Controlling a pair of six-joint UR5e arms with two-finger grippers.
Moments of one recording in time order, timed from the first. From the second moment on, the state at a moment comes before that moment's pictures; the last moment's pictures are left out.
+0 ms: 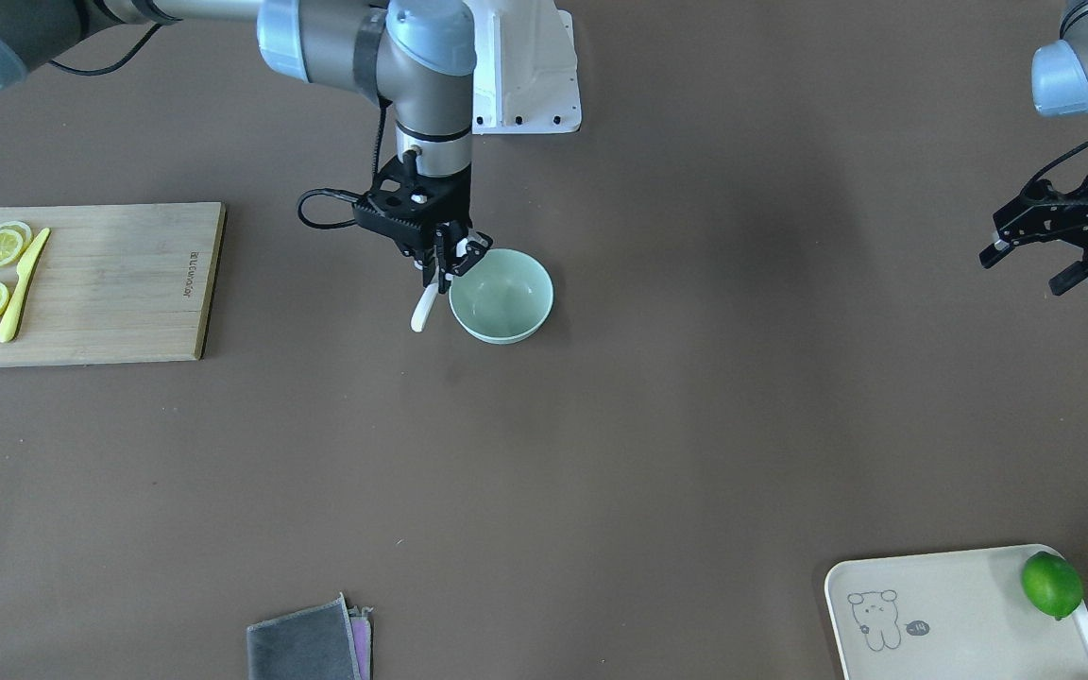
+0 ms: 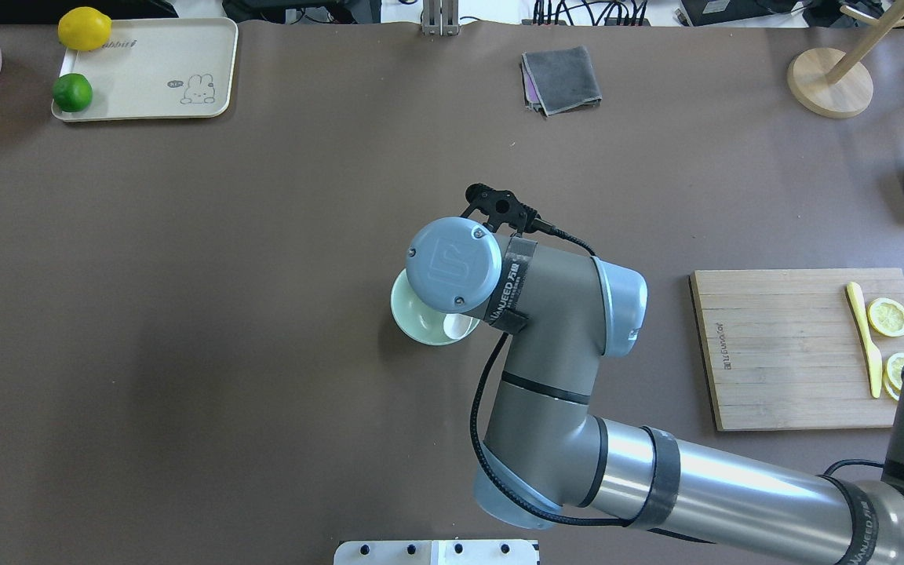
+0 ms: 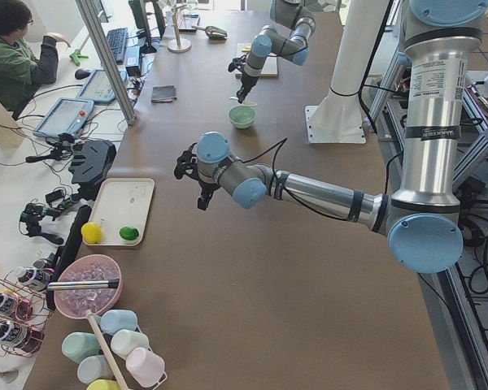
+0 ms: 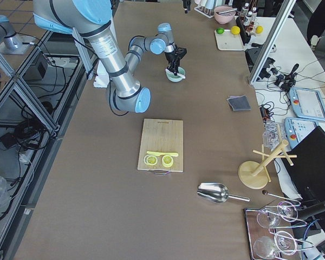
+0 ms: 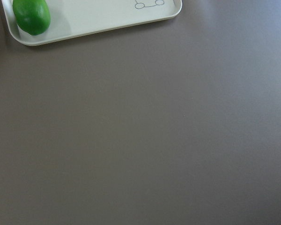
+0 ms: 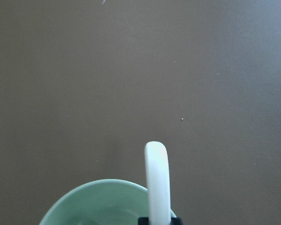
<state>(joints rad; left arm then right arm) -1.25 -1.57 -1.78 -2.07 -2.43 -0.45 0.41 -0.77 1.65 -1.75 1.52 1.79</state>
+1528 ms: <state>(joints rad) -1.25 -1.50 -1.69 -2.21 -2.39 -0.44 0.57 -0.89 1.80 -1.75 1.65 1.40</state>
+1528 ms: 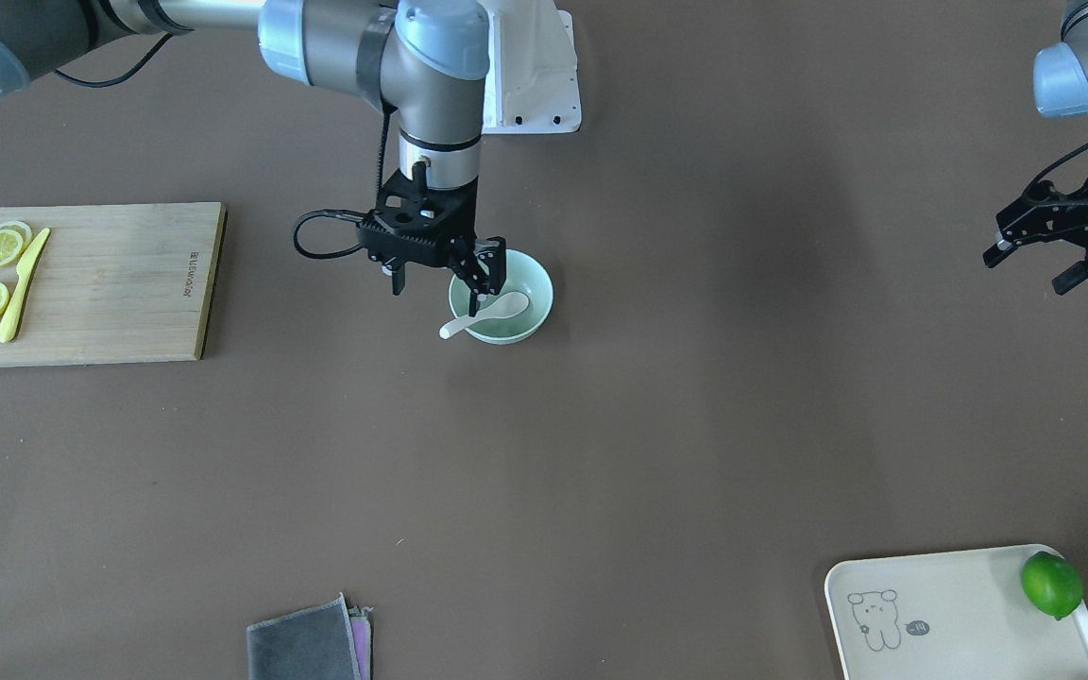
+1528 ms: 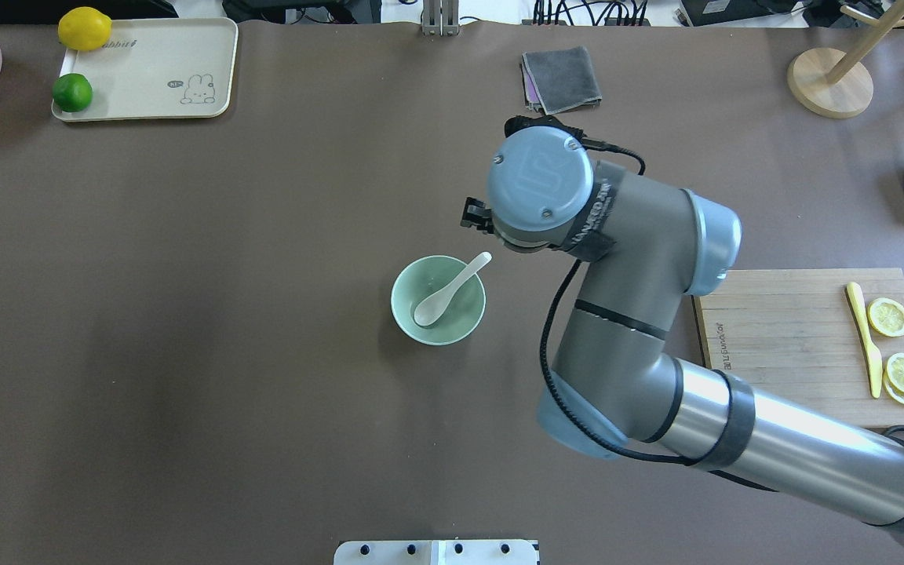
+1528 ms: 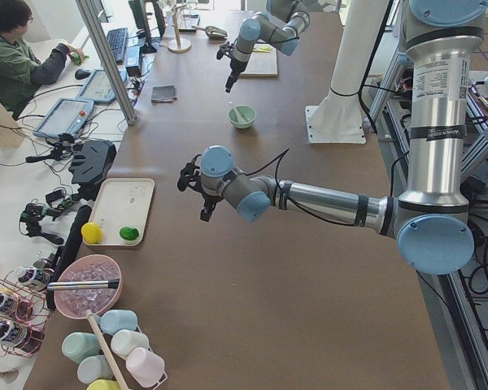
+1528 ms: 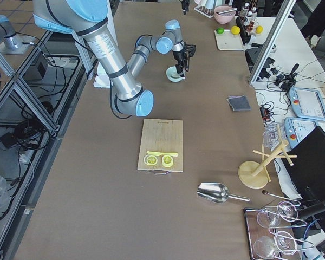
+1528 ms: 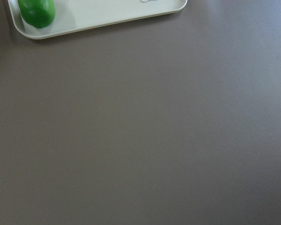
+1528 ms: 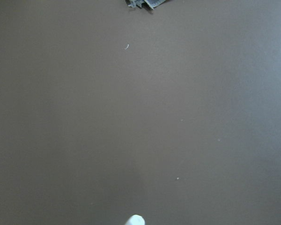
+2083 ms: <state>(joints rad) -1.37 -1.42 -1.63 -2.04 -2.36 -0.16 0.78 -1.15 2.00 -1.75 1.88 1.00</state>
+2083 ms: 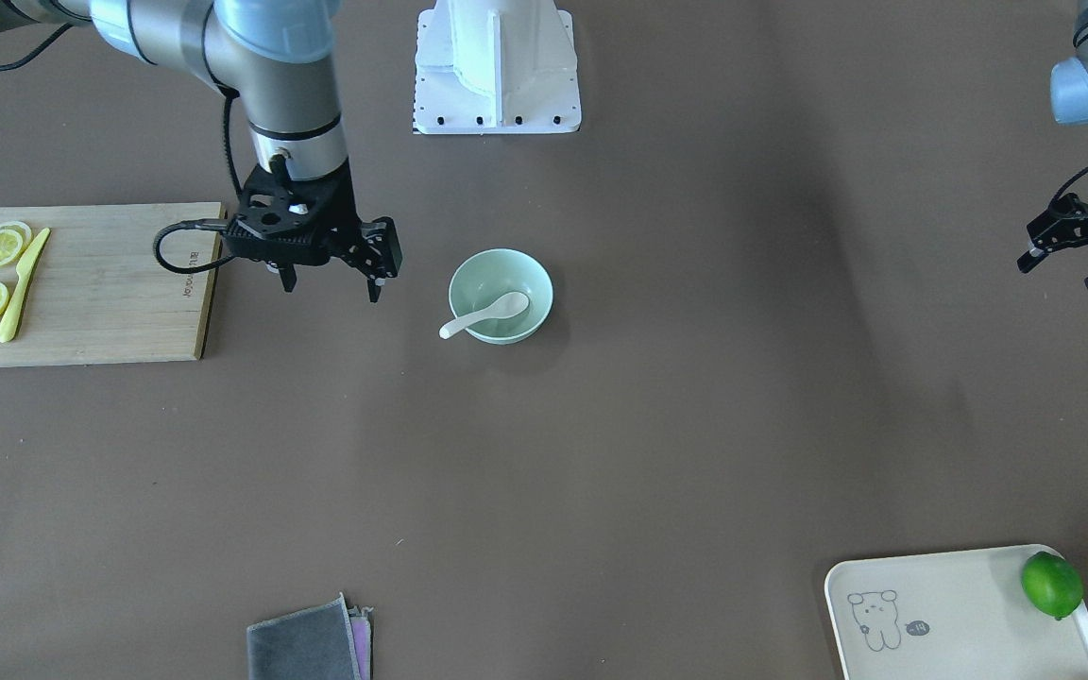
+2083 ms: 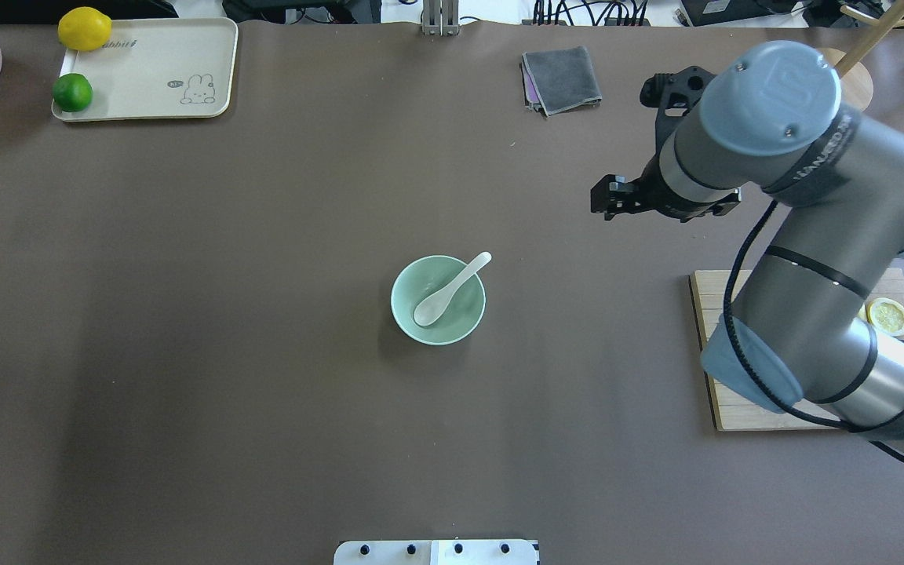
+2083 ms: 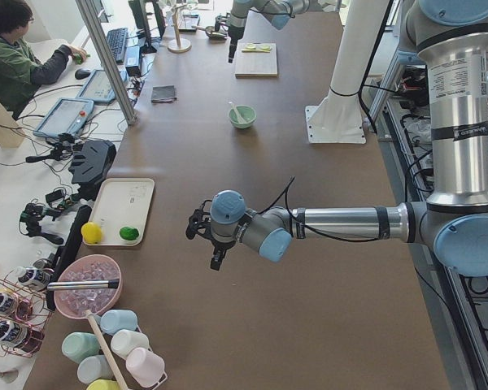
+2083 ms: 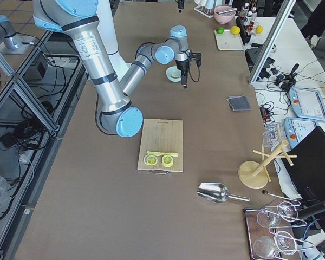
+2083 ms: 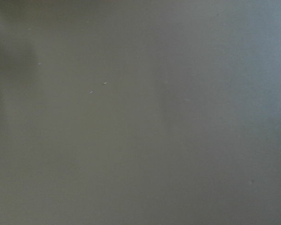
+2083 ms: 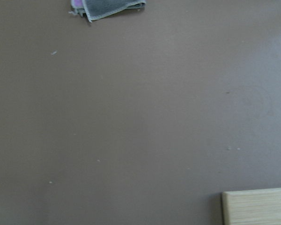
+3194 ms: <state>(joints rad) -1.59 -1.46 -1.79 -1.44 -2.36 0.27 1.48 -1.73 1.93 -1.67 2.29 0.04</state>
